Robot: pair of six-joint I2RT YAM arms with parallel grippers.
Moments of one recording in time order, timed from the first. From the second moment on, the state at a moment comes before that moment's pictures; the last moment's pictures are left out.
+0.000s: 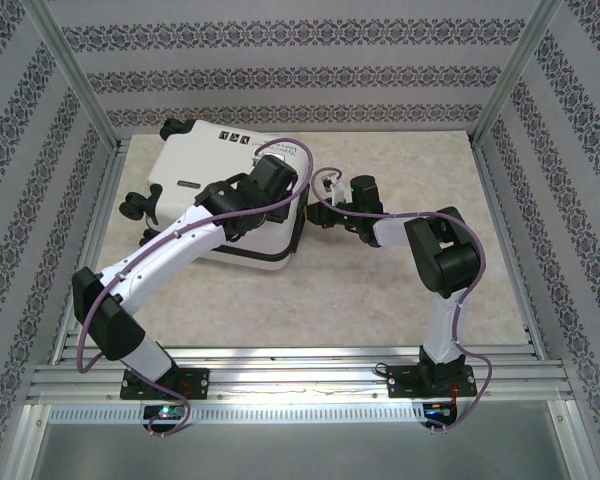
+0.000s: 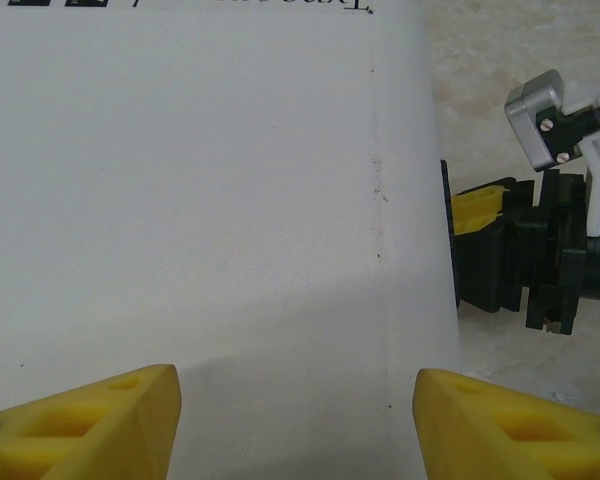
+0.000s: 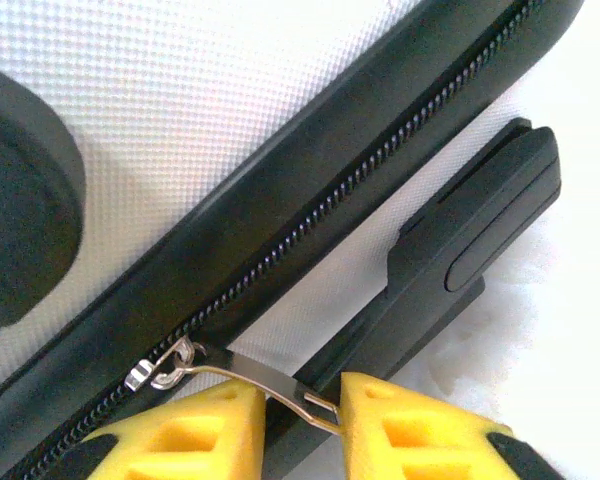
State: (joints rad) left arm -0.72 1.60 1.60 -0.89 -0.45 -0.39; right arm 0.34 2.00 1.03 0.48 -0.67 0.28
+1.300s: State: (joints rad) left arm -0.67 2.29 2.47 -1.19 -0.67 -0.24; right arm 0.39 1.91 0.88 0.63 -0.59 0.45
